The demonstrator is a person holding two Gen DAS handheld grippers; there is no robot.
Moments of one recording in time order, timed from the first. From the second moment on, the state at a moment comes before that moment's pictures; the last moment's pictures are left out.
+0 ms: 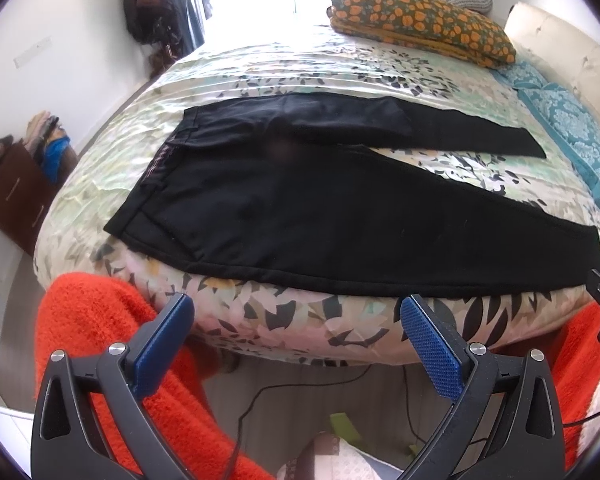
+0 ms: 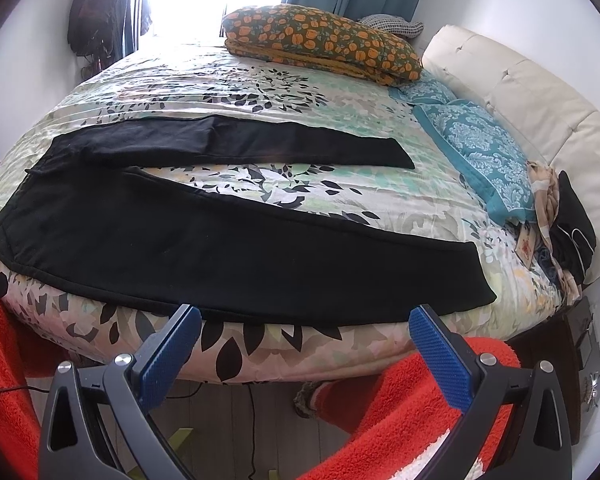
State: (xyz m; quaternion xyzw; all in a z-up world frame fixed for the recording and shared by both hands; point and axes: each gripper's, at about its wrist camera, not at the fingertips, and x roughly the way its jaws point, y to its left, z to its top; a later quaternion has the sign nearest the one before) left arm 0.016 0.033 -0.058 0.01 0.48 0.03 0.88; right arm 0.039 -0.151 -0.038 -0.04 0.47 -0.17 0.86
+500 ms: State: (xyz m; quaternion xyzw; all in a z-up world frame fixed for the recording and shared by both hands) left arm 0.017 0.034 -0.063 0.01 0.49 0.03 0.87; right arm 0.042 -0.150 -0.045 -0.05 0.48 -0.17 0.86
